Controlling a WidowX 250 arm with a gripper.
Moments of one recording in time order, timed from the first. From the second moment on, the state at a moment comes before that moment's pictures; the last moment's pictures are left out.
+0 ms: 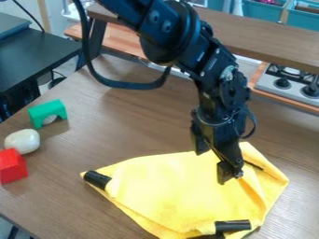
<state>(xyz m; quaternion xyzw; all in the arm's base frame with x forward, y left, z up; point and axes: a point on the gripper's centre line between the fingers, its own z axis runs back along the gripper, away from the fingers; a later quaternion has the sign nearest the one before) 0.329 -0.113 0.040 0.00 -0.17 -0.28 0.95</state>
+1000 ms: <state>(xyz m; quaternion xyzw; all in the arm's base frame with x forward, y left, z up) 0.312 -0.135 0.020 0.02 -0.14 -0.35 0.93</state>
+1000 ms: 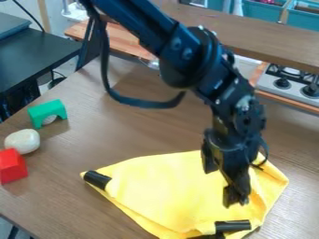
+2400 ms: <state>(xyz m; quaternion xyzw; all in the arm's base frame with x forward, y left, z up) 0.293 -0.159 -0.011 0.05 -0.12 -0.40 0.91</state>
